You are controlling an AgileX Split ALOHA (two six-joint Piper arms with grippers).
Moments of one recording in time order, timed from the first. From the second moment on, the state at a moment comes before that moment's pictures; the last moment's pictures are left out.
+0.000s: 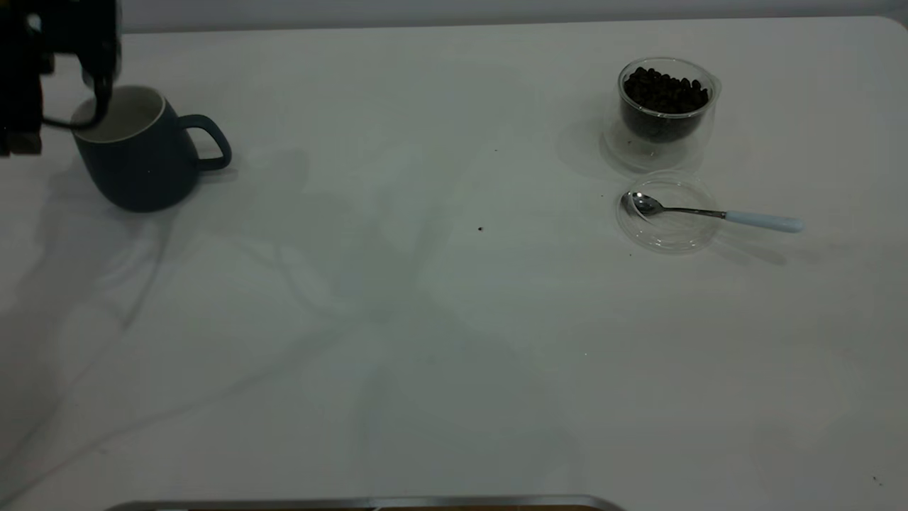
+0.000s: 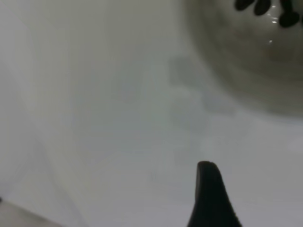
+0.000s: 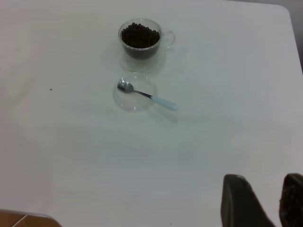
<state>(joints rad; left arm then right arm) -0.01 2.24 -1.29 0.72 0.32 0.74 0.11 -0.01 -0.48 0.01 1.12 0.01</state>
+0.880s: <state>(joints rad) -0.22 2.29 -1.29 0.79 0.16 0.72 0.11 -0.01 -0.48 0.01 1.12 0.01</state>
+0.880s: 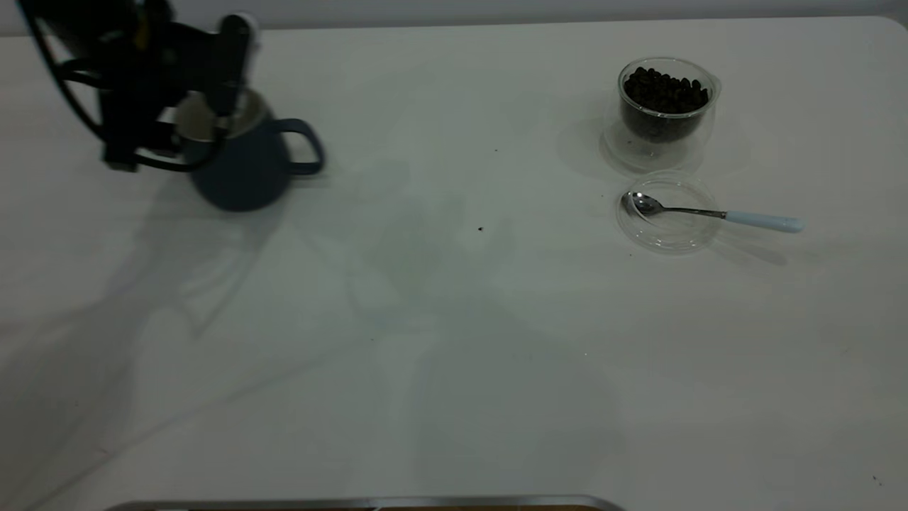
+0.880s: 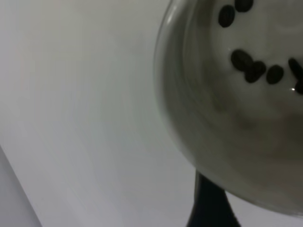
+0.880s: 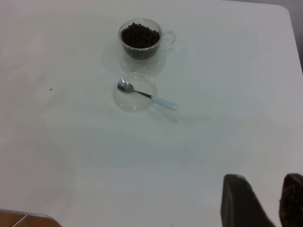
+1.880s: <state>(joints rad) -0.50 2.09 -1.29 0.81 0.32 0.24 0.11 -0.01 -0.48 0.01 1.12 0.01</state>
